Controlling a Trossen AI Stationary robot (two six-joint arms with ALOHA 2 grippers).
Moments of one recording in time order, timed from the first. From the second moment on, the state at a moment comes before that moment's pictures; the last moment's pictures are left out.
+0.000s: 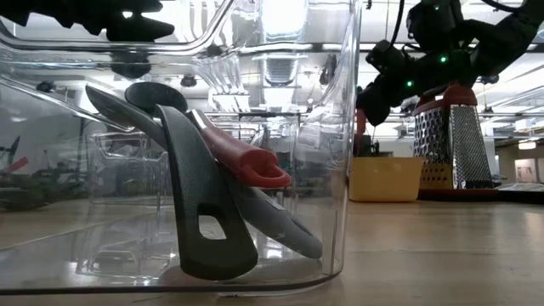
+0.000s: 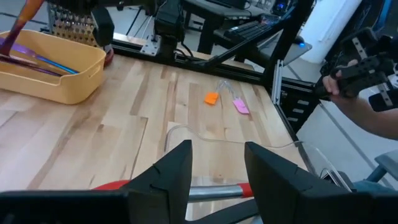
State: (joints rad) left arm -0.27 0.77 0.50 0.06 -0.16 -0.32; right arm -0.30 1.21 0.40 0.68 0.60 -0.50
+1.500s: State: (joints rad) left arm -0.27 0.77 0.49 0.02 -0.15 -0.31; right arm -0.57 1.44 1.13 -0.69 0.28 0.40
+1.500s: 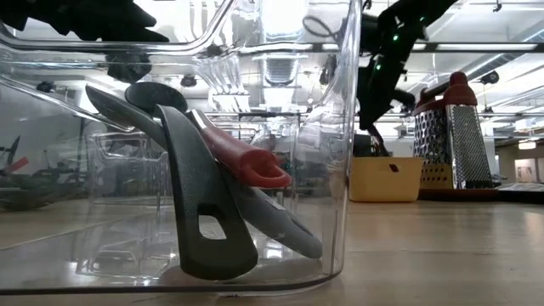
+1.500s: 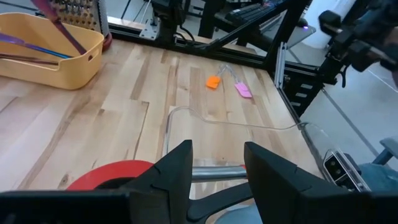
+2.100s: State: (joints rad) left arm -0.27 0.77 0.49 0.02 -0.15 -0.32; right arm -0.62 1.56 1.16 -0.71 0.23 0.36
